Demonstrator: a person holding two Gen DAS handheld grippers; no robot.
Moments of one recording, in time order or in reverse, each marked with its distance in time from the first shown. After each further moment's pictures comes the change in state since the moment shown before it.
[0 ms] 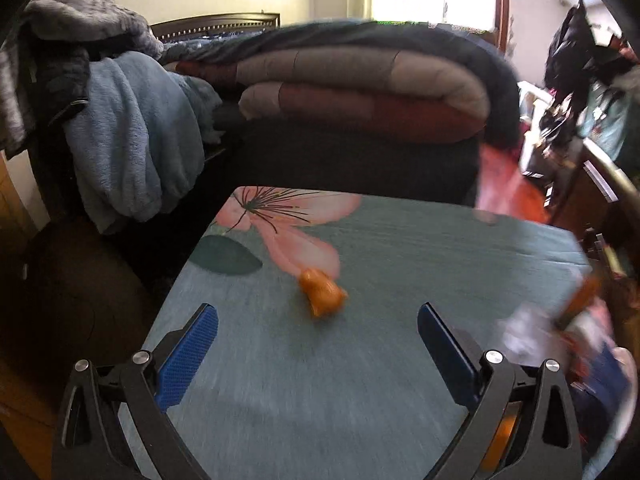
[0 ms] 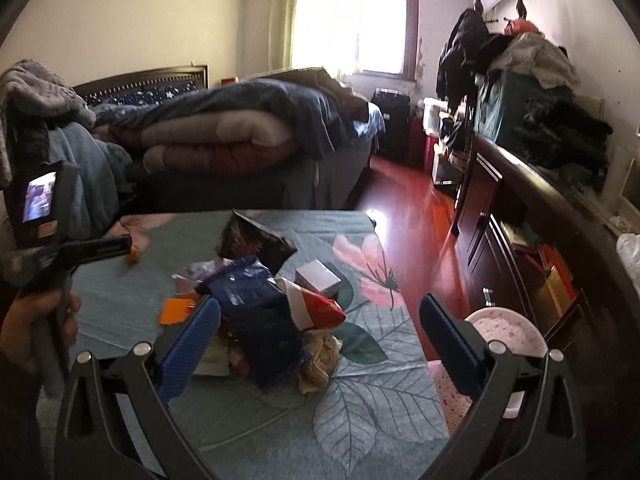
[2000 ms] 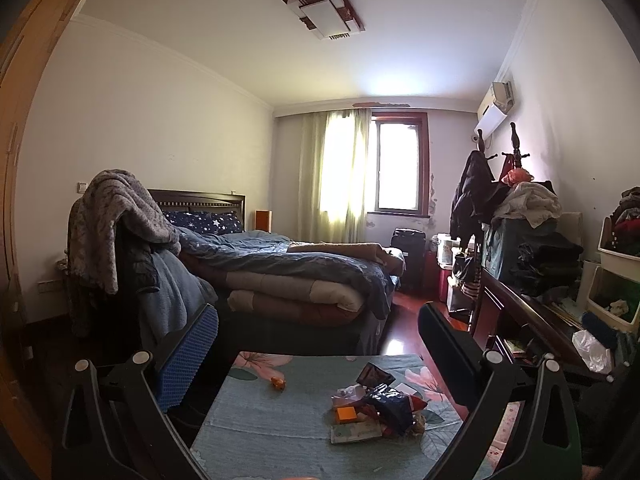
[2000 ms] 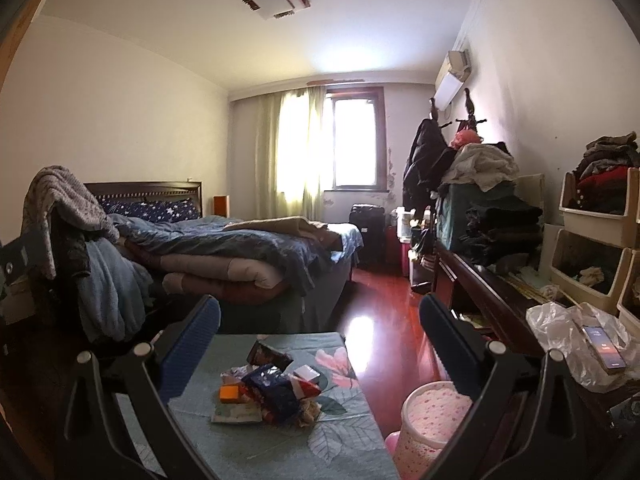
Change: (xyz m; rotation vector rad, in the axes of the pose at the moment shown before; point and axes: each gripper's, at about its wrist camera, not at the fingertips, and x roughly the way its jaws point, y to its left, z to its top) left arm -0.451 0.015 -0.091 0.014 -0.691 -0.191; right arm -0.286 -0.021 0.023 0.065 -0.479 -0.055
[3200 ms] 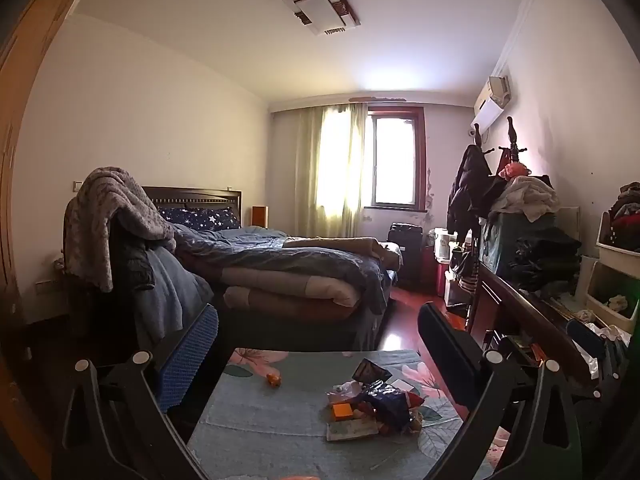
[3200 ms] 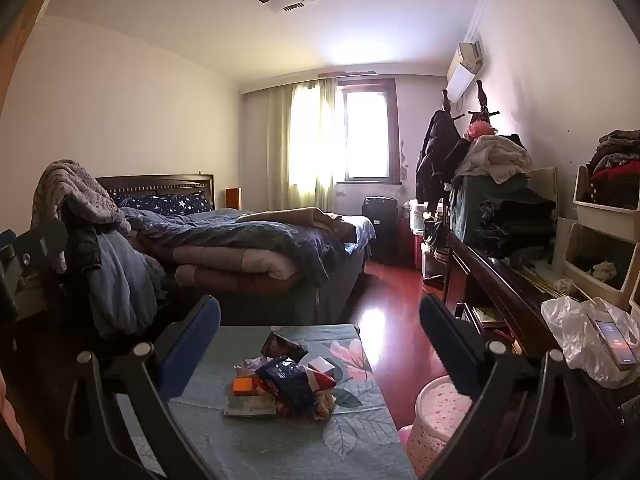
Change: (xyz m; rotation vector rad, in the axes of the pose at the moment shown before) left arm 0.006 -0.005 -0.001 0.018 0.006 -0.021; right arm 0.009 0.012 -0.006 -0.008 0.054 0.054
